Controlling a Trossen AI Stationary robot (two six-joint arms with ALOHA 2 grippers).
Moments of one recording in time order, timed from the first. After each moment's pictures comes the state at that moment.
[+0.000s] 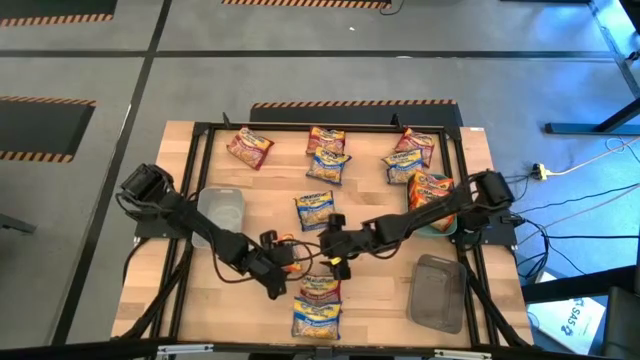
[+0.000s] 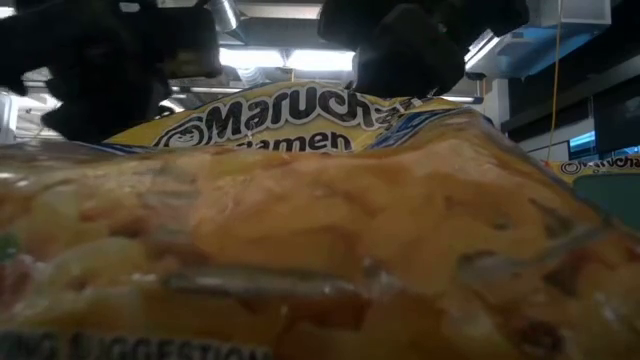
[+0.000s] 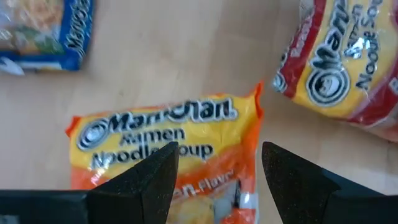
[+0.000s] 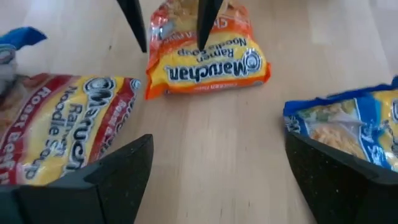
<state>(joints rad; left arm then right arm) -0.53 1.68 0.91 -0.31 -0.38 -0.70 0.29 1.85 1.15 -0.09 0.18 0.07</state>
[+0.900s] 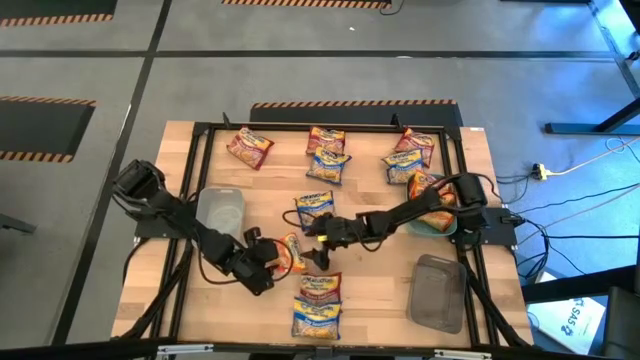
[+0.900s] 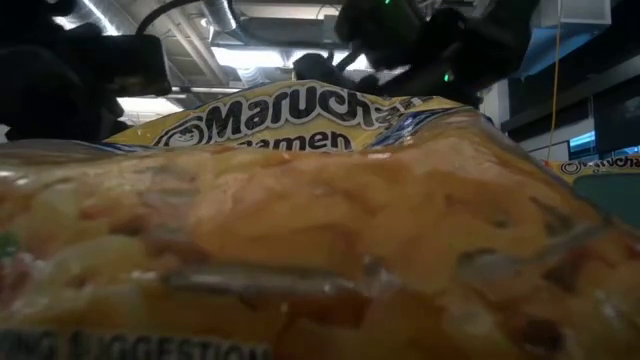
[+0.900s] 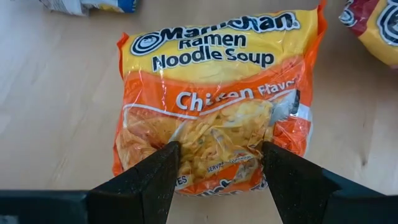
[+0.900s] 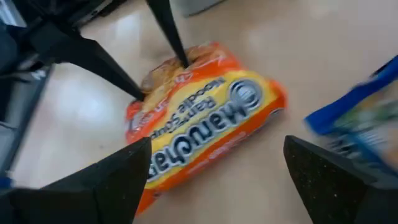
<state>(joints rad) -0.61 1.61 0.74 -0.31 -0.49 -0.88 0.17 2.04 1.06 0.44 0.00 0.53</state>
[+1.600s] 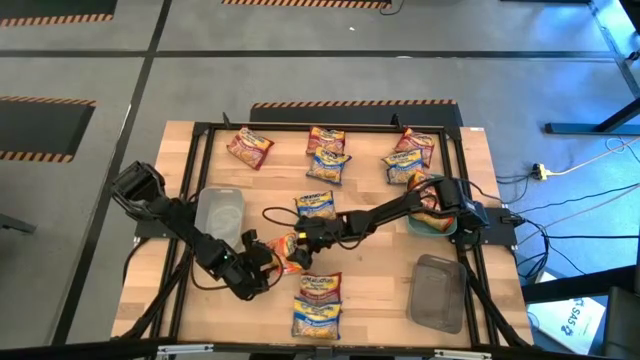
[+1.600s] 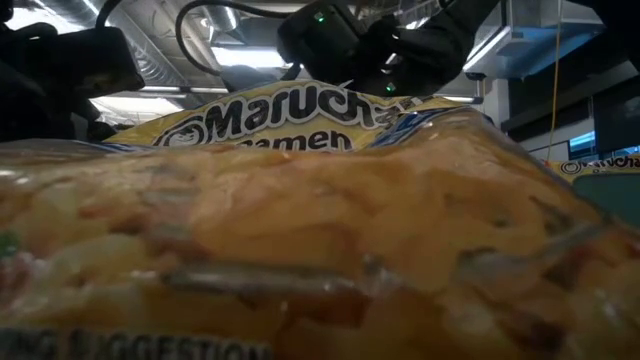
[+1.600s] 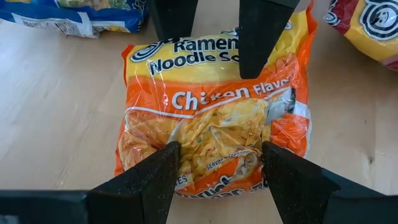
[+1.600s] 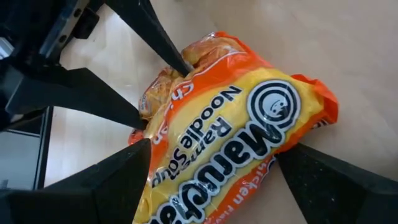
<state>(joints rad) -0.69 1.61 0.66 -0.17 -0.66 -0.87 0.15 2.20 1.31 0.26 -0.13 0.75</state>
